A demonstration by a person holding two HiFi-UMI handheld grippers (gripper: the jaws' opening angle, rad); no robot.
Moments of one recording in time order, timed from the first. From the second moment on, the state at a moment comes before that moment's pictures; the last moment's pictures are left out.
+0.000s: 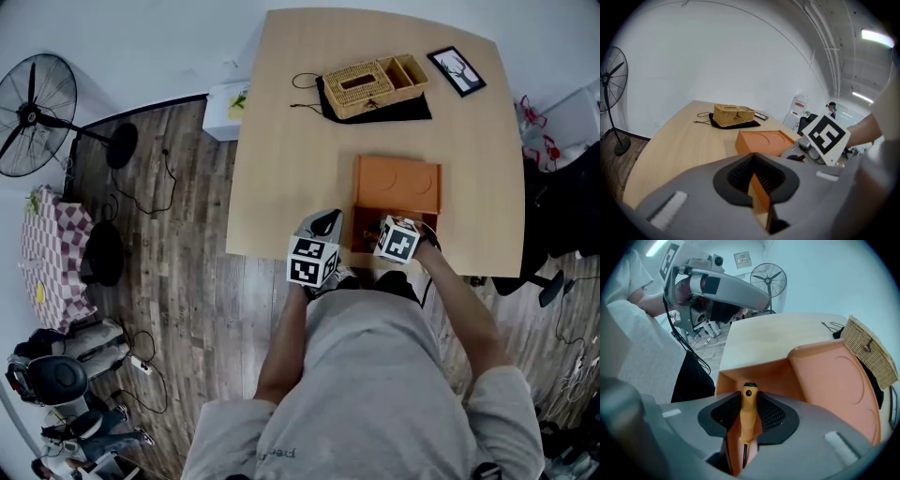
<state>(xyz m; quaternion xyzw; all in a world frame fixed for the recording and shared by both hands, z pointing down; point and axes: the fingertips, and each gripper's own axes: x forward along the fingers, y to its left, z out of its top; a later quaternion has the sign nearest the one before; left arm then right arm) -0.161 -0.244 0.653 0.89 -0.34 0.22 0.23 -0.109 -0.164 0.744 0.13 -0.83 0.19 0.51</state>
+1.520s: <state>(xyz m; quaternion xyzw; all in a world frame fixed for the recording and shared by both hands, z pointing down) -0.094 -0.178 0.620 0.85 -0.43 0.21 0.23 -0.036 -0.181 0.608 0.36 -0.89 0.14 0.24</state>
